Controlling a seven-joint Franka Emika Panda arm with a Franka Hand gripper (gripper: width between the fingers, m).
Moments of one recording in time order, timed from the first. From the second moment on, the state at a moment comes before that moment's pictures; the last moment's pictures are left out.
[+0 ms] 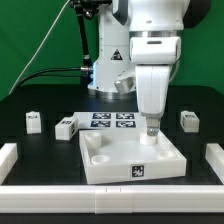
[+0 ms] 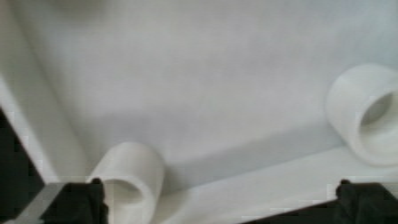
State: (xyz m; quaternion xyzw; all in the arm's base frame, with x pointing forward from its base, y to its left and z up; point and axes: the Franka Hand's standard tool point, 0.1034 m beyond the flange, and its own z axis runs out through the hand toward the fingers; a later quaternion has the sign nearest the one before) arm 0.495 0.039 0.052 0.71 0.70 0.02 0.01
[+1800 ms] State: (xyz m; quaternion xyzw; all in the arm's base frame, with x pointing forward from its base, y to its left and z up) arm 0.433 0.014 0.006 0.66 0.75 0.00 -0.01
